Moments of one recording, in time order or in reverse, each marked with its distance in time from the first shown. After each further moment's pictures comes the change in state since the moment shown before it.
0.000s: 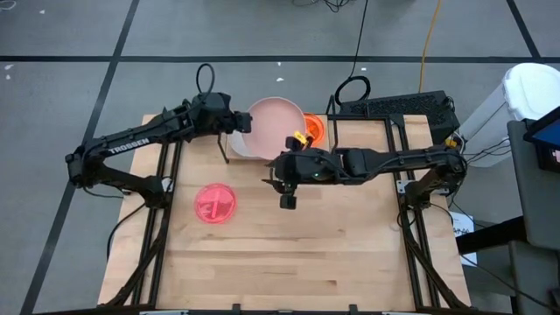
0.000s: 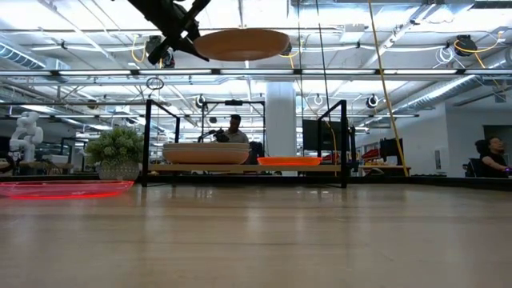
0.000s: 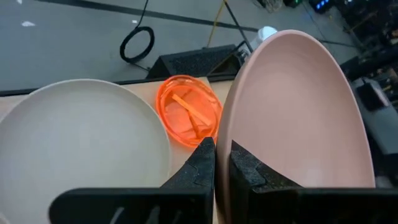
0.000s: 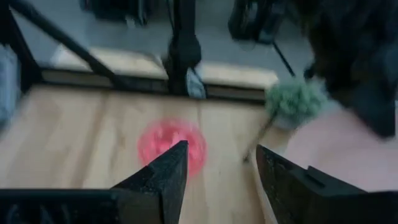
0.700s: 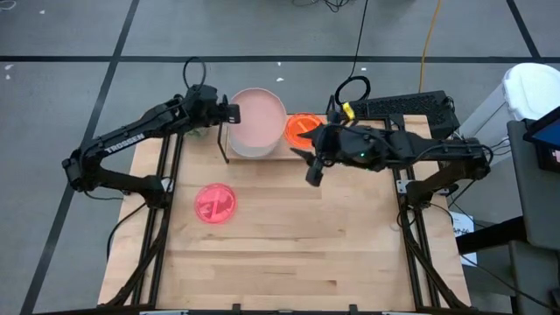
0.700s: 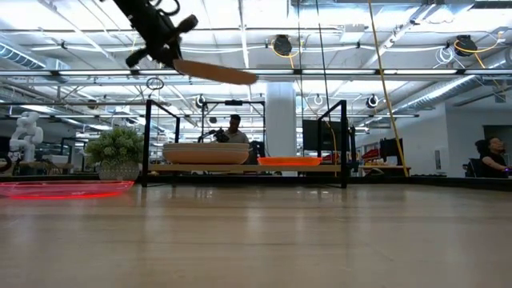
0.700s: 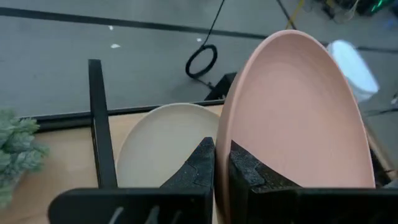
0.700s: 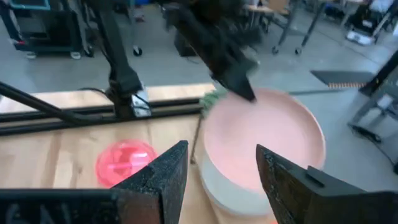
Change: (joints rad) left arm 0.122 -0.033 0.000 -0.156 -0.120 0.078; right arm -0.015 -0.229 0.001 -0.144 0.215 0.090
